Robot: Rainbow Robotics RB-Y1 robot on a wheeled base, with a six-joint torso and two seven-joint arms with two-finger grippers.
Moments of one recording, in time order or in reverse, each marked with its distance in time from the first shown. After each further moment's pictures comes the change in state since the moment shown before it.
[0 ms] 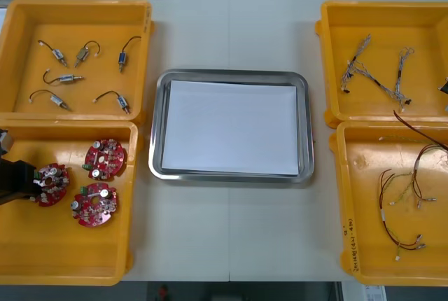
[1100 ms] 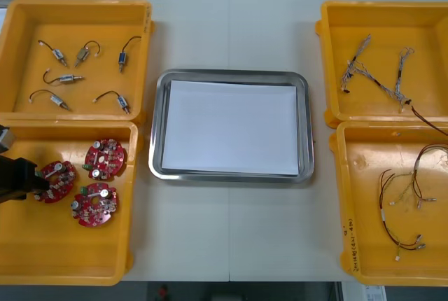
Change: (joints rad) right arm 0.022 -0.006 -0.039 0.045 0.018 -0.001 0.000; left arm 0.000 0.000 0.013 -0.036 0.019 0.034 0.009
